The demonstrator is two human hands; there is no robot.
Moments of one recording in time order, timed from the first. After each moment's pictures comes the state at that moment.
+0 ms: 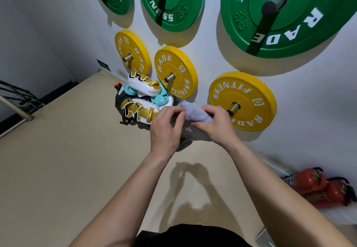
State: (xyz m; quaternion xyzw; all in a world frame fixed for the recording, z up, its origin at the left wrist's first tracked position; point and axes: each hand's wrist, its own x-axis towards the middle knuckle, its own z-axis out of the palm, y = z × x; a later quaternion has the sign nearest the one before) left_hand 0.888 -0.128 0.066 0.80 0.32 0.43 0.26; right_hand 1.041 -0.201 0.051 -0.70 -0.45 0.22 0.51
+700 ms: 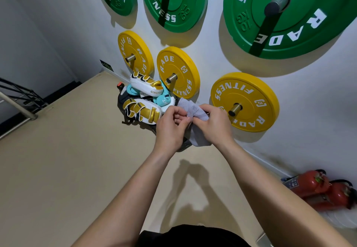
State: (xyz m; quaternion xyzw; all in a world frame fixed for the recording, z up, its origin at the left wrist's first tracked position) left_hand 0.895 -0.127 0.067 0.75 0.41 0.34 0.41; right_hand 1.027 -0.191 0.052 -0.79 -0.42 0.10 0.43
